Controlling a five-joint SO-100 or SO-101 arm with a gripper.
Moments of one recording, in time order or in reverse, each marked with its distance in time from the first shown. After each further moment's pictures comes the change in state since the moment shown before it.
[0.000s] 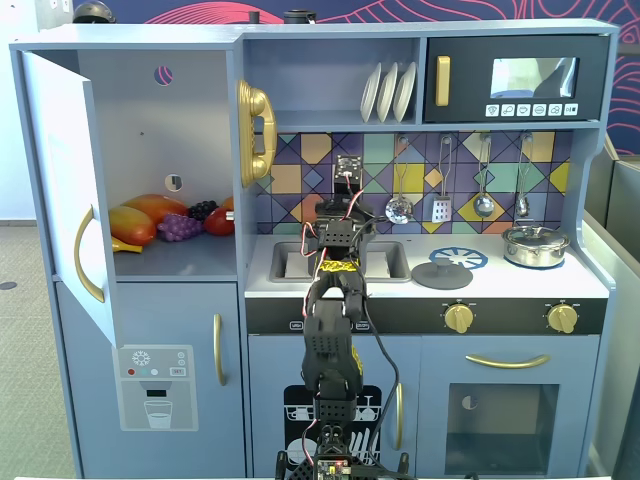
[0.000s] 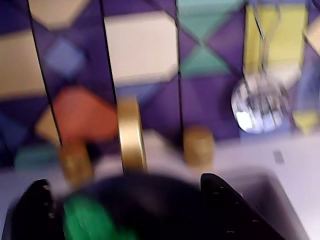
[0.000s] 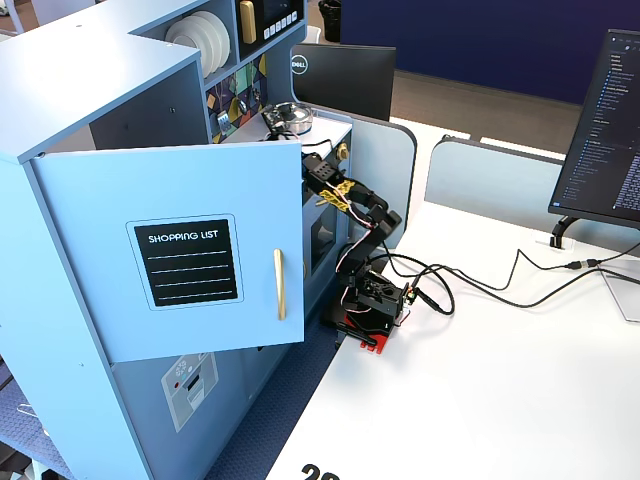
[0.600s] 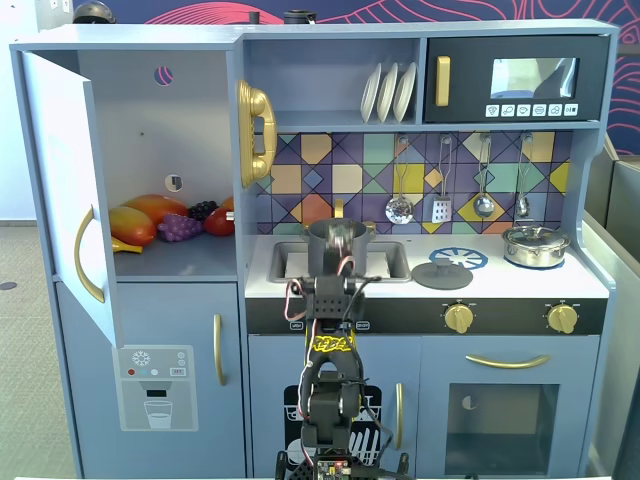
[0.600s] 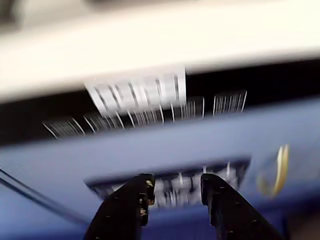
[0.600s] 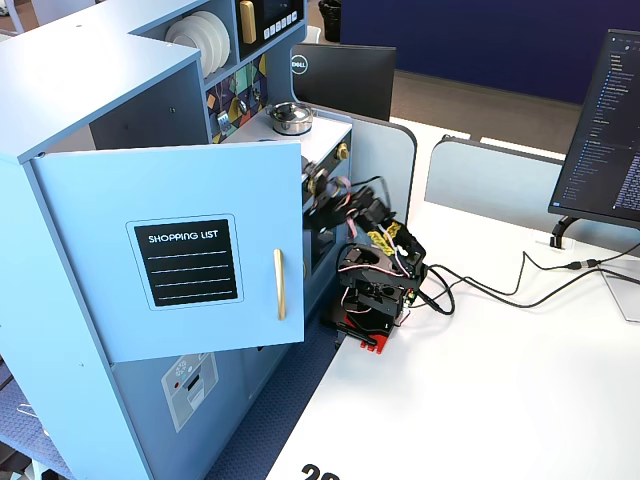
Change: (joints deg) arm -2.6 44.6 40.9 40.7 0.9
